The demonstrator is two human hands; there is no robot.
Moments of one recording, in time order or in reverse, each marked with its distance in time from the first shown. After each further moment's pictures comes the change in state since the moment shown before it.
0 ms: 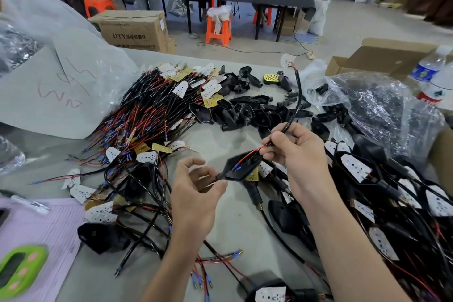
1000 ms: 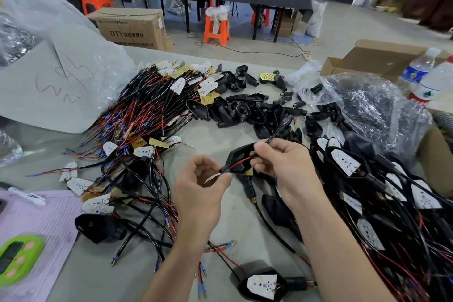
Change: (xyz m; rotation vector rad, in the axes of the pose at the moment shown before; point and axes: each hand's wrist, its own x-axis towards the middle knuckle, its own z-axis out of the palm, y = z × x) left_hand -0.016 0.005 0.016 0.044 0.069 0.120; right_hand -0.017 0.016 -0.004 -0.046 -0.040 0.167
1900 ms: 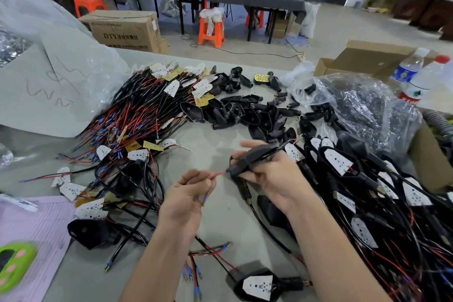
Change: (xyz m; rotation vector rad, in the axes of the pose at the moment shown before) left_hand 0.019 -0.005 -0.015 -0.684 -0.031 -0.655; right_hand 0.008 0.013 -0.002 0.179 -0.202 0.180
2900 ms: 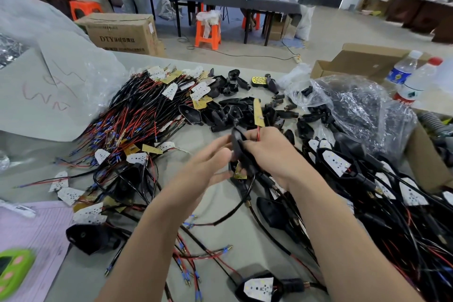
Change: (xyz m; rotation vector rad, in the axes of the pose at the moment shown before) left_hand -0.002 0.034 0.041 0.746 -0.581 0.089; right_hand 0.007 -0.043 0.024 -0.578 -0.051 -0.074
